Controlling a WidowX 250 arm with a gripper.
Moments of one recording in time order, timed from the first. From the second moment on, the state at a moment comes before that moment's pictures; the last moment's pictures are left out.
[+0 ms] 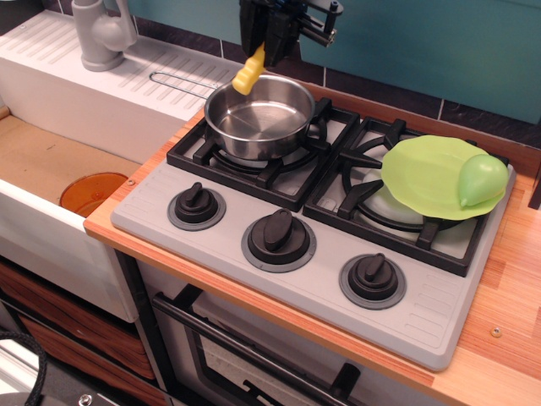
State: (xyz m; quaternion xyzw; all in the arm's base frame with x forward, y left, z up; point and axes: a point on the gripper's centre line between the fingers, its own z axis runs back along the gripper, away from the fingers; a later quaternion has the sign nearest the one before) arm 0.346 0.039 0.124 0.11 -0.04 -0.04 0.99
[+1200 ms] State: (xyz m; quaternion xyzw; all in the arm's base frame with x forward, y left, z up) arm 0.353 0.032 0.092 0.10 -0.07 -0.03 0.99
